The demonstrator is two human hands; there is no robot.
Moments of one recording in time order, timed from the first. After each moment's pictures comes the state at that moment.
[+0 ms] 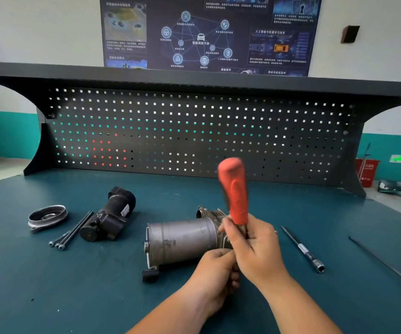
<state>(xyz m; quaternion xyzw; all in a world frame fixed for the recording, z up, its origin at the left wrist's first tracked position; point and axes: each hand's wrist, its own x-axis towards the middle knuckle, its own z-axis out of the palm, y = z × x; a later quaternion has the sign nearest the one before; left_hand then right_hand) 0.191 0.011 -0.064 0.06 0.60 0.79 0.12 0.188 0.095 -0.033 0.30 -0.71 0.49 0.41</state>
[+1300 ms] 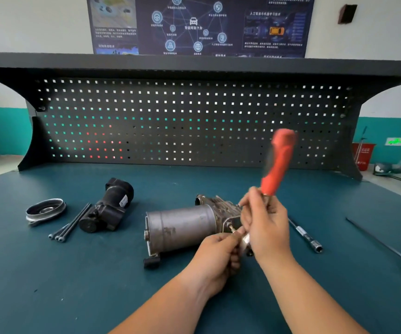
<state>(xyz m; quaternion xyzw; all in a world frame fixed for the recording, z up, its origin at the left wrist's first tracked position) 0.191 0.012 -0.062 0.05 0.58 0.81 0.13 0.188 0.095 -0.027 0.15 -0.55 0.77 0.29</state>
